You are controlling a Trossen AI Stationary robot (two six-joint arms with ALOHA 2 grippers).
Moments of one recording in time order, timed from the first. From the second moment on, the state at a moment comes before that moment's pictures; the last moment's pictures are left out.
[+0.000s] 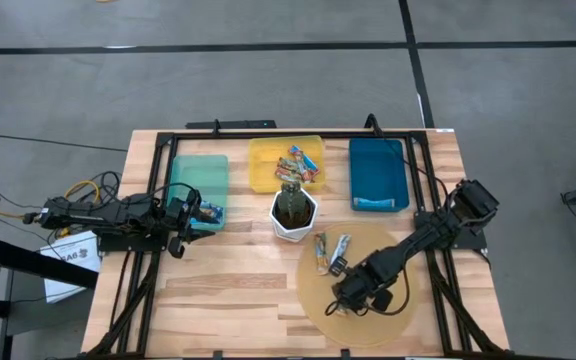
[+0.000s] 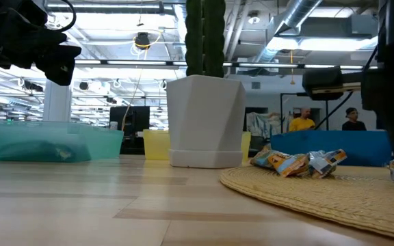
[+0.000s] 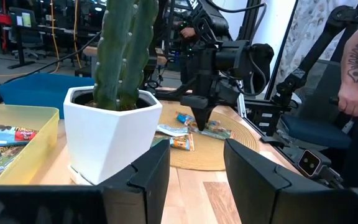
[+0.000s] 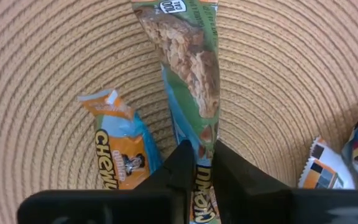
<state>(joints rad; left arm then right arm) -0.08 0.03 0.01 0.05 0.09 -0.15 0.58 1.79 1.05 -0.67 -0.02 -0.39</state>
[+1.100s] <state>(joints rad) -0.08 0.03 0.01 0.05 0.09 -0.15 0.34 1.20 1.10 -0.85 -0.12 0.09</state>
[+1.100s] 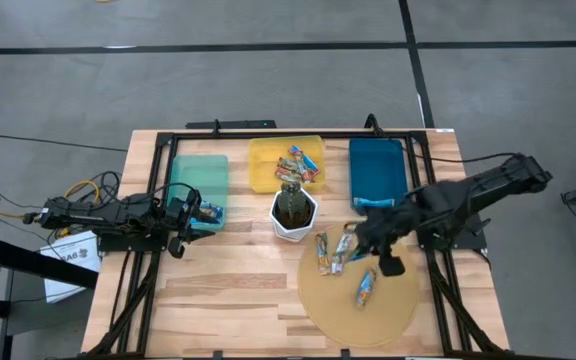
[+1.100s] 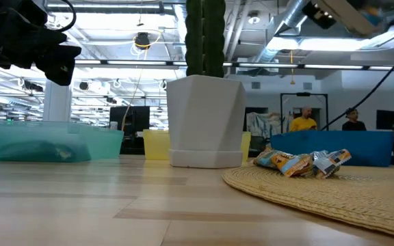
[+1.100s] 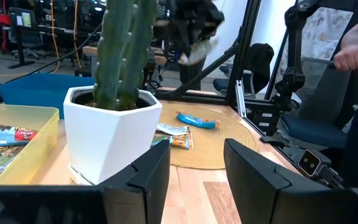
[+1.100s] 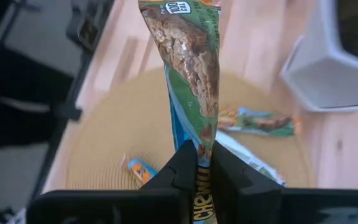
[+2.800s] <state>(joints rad) -0.08 0.03 0.01 0.05 0.09 -0.15 -0.55 1.18 1.09 -1.17 -0.02 -0.21</state>
